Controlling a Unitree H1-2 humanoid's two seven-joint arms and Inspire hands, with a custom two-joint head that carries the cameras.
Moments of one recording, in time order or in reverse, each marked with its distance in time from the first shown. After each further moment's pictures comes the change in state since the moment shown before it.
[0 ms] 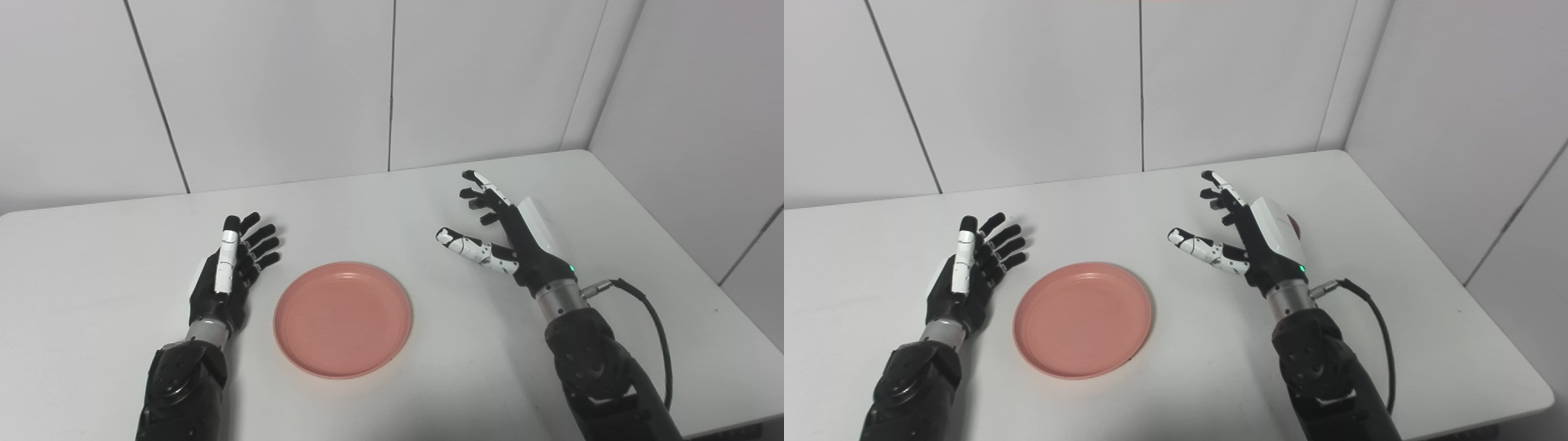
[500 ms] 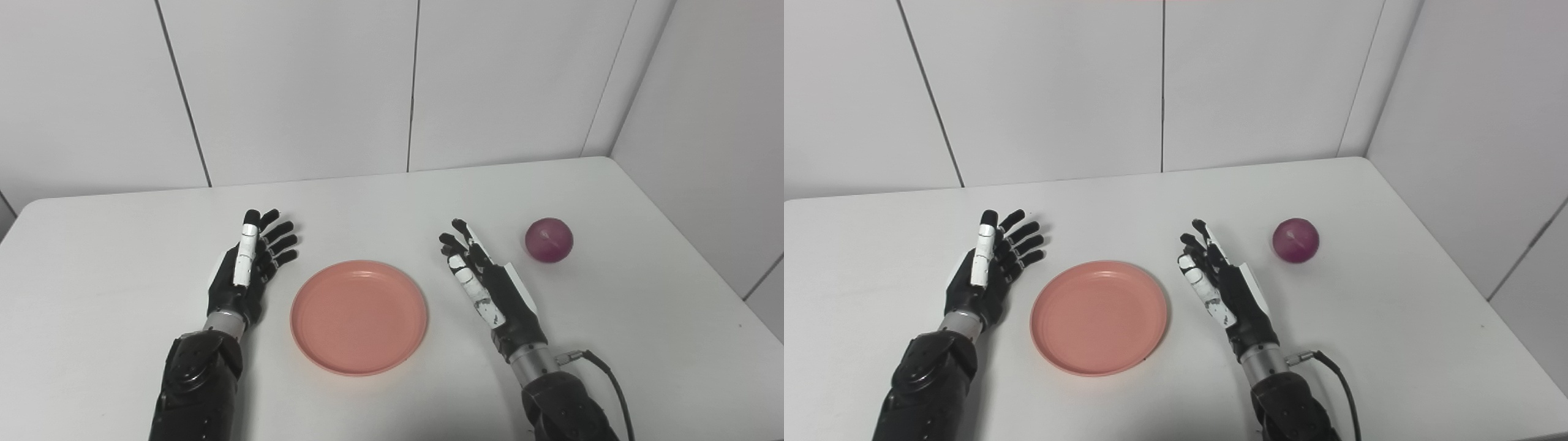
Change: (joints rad) left arm 0.000 -0.004 -0.013 -0.043 0.003 0.071 0.029; right arm 0.135 0.236 -0.006 0.045 0.541 -0.090 0.024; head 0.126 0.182
